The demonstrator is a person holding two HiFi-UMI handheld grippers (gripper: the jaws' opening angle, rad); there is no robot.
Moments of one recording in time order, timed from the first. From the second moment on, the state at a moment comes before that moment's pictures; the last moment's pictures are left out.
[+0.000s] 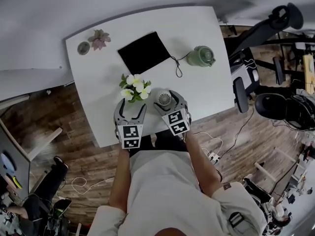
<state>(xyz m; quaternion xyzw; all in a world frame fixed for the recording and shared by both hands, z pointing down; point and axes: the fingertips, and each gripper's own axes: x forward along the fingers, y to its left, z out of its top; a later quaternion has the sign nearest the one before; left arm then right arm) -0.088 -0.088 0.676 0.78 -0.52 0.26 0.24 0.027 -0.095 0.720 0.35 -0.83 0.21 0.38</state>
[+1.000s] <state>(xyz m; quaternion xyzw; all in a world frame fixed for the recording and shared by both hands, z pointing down) -0.083 -0.090 0.655 0.78 -0.53 0.25 0.21 0.031 -0.103 0.696 0.36 -0.85 0.17 0.36</state>
